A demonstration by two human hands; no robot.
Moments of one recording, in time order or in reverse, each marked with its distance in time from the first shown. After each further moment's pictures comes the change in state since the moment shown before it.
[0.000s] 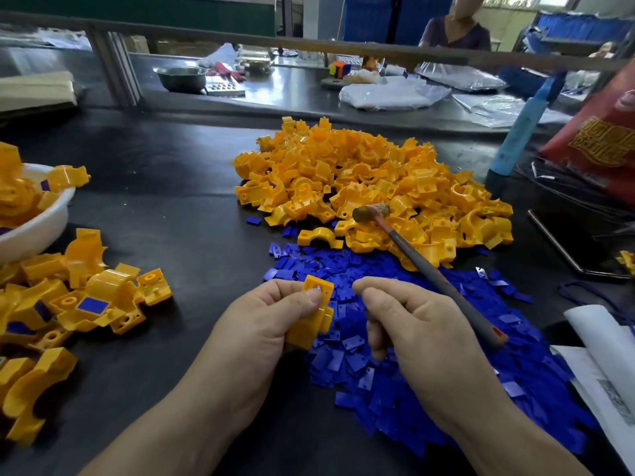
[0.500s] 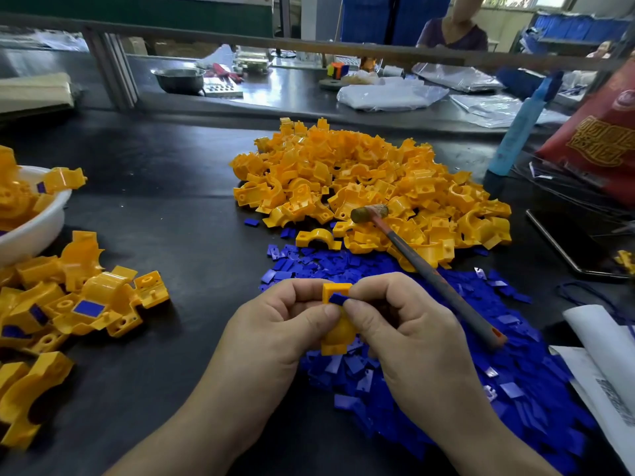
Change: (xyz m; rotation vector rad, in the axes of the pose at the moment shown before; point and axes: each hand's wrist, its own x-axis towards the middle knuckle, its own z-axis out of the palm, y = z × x) left_hand -0.007 0.000 0.006 0.035 -0.088 0.121; right_hand -0.008 -0.004 0.007 -0.233 0.067 -0.265
